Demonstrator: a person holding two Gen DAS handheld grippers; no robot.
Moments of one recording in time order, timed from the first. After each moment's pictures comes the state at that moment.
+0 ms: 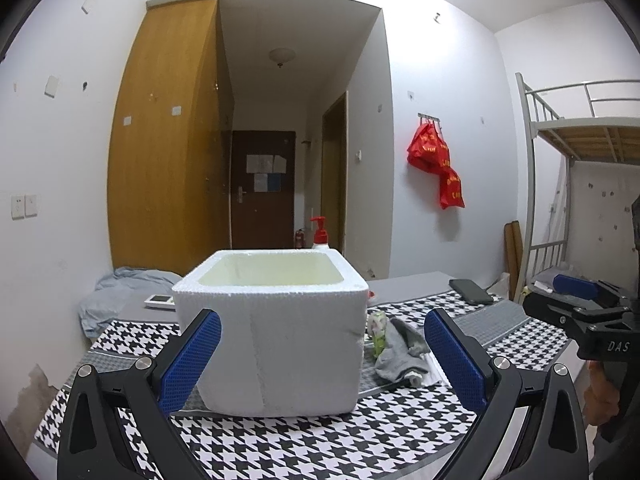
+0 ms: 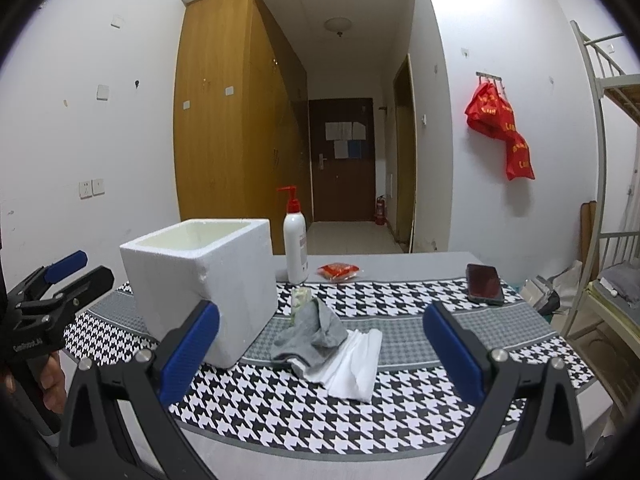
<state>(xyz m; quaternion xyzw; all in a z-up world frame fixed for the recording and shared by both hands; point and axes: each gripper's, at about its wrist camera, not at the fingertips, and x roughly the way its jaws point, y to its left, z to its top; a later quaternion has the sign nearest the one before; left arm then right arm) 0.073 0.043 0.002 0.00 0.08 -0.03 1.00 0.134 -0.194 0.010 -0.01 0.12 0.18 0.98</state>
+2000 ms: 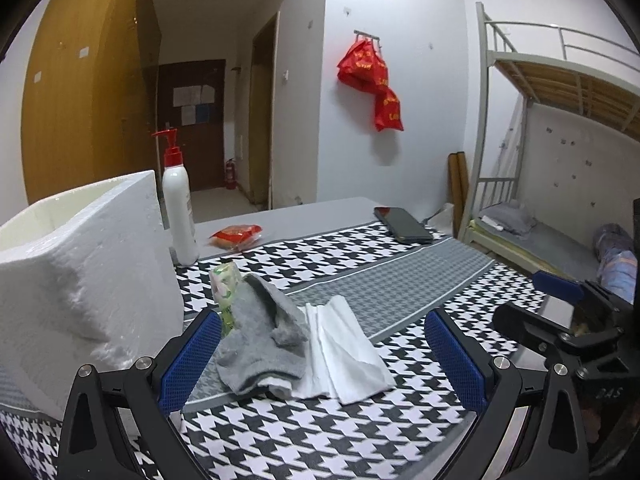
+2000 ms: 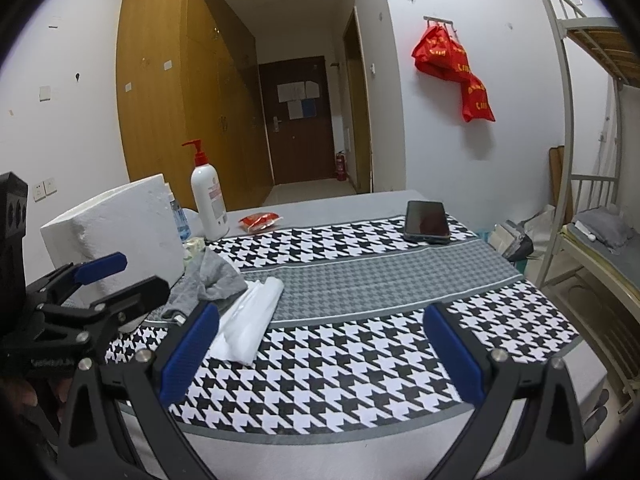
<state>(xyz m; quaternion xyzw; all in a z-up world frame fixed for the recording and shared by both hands) 0.192 -0.084 -0.034 0.02 0.23 -0.14 0.96 0.195 -0.283 -0.038 0.03 0.20 0.12 0.97</state>
